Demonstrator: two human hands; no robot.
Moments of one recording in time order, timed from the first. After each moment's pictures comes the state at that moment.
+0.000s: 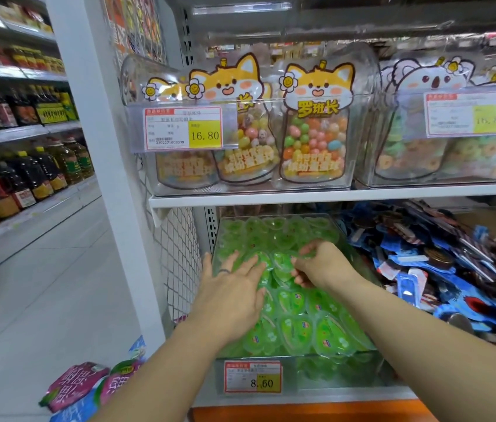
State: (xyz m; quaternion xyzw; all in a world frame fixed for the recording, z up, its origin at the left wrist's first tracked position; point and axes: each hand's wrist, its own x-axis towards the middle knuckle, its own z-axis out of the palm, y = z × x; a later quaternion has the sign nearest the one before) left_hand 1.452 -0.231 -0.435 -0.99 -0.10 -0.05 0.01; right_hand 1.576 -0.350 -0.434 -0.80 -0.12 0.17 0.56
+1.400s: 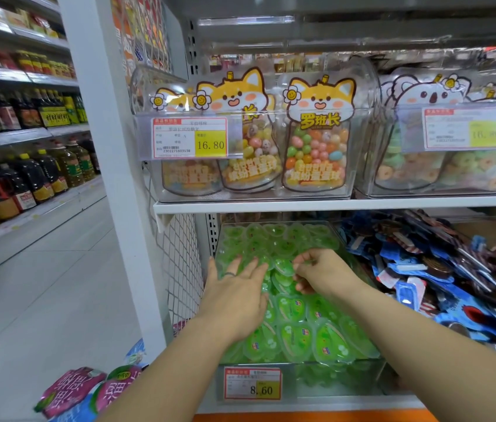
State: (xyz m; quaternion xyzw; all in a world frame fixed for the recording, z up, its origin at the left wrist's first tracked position) left_hand 1.465 -0.230 -0.438 -0.99 -0.10 -0.04 0.01; right_hand 1.580 -0.356 -0.436 -0.82 -0.17 0.15 0.53
